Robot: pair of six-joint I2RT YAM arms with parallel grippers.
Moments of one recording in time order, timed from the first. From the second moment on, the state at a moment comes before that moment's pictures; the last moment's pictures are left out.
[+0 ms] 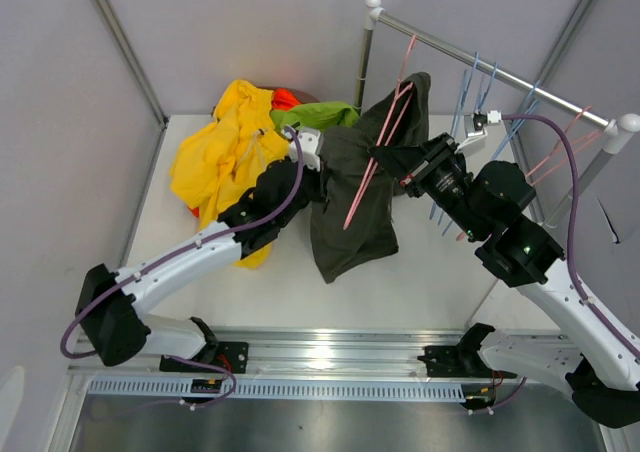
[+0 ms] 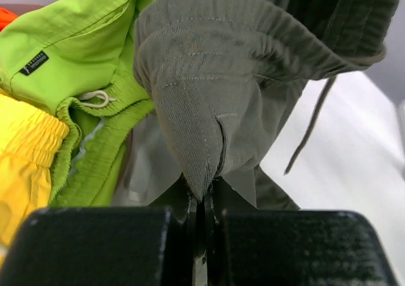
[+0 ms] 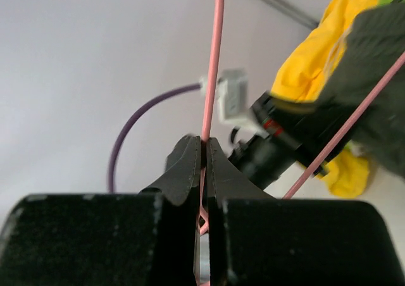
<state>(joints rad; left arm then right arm) -0.82 1.30 1.06 0.06 -0.31 -0.21 0.78 0.97 1.29 -0.20 0.13 1.07</state>
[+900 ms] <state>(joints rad) -0.82 0.81 0.75 -0.08 -0.23 -0.31 0.46 1.10 1.39 -0.20 0.04 1.05</state>
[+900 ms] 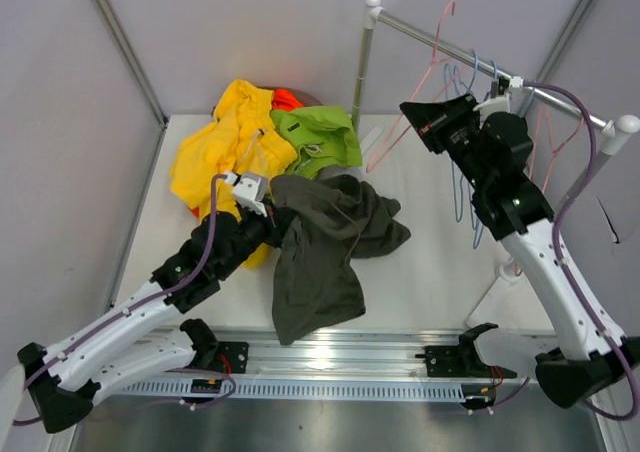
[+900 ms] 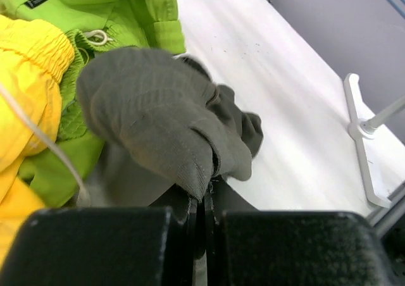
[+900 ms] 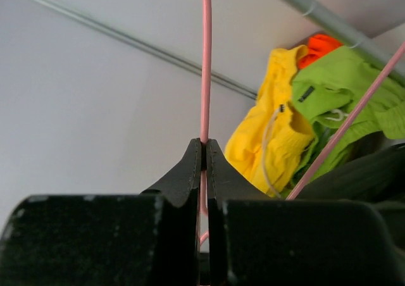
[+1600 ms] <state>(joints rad) -0.83 0.63 0.68 -0.26 -0.29 -0.33 0.33 1.24 1.32 -0.07 -0.11 1.10</state>
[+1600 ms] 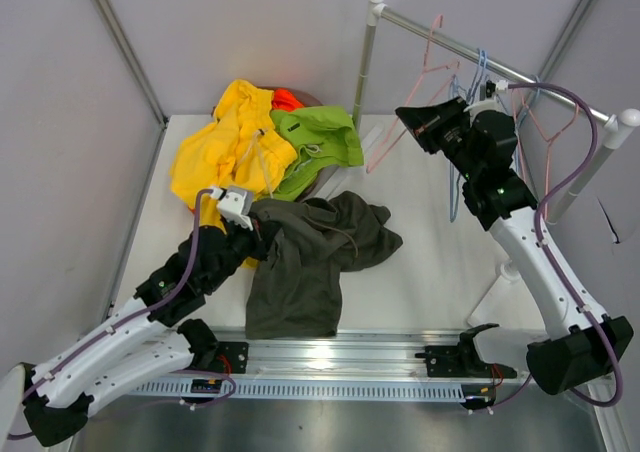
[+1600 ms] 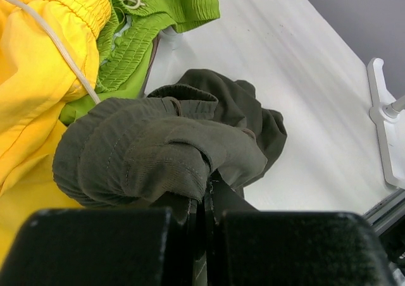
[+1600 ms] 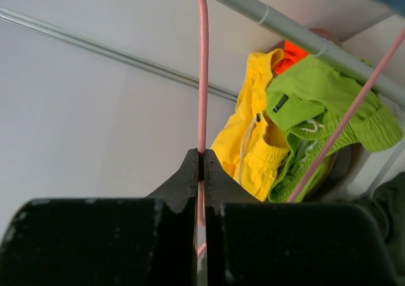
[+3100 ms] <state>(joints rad) -0.27 1.91 2.00 -0.28 -0.02 -0.23 0.38 0.64 0.96 -0.36 -0.12 1.04</state>
